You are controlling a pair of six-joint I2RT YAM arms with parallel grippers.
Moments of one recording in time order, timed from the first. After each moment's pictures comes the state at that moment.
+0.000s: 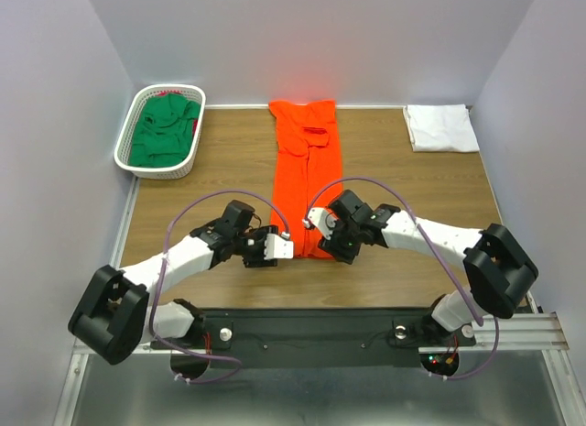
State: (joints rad) left arm -0.57 1.18 0.54 -0.28 0.49 0.98; right arm 0.78 1.49 0.90 -0.53 -0.19 -0.38
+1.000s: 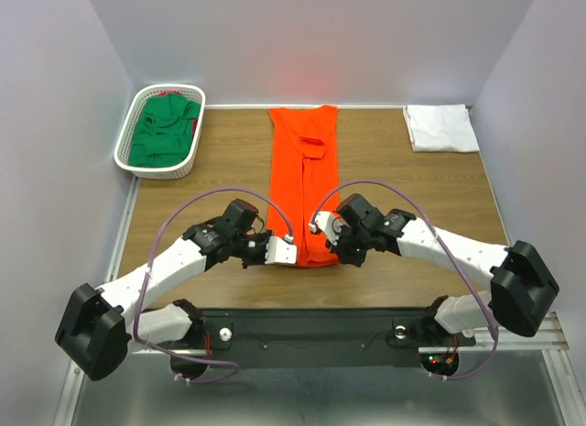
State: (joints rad) left arm -0.67 1.09 0.66 -0.51 0.47 0.92; right arm 0.81 1.35 0.85 -0.58 -0.24 -0.34
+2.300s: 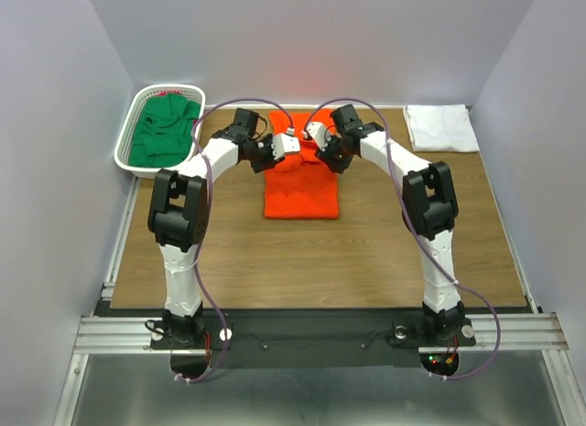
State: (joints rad) left arm -0.31 2.02 1.59 -0.49 0.49 1.01; right arm 0.42 2.23 1.90 -0.68 -0.21 -0.67
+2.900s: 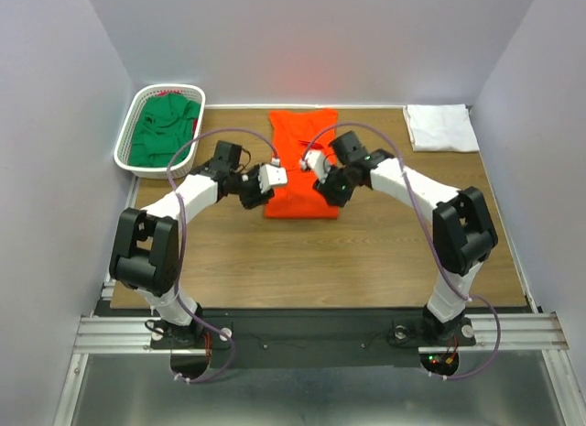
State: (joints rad) left arm -0.30 1.63 1.11 -0.38 0.59 0.96; right arm 0.51 1.82 1.45 -0.65 -0.27 -0.57
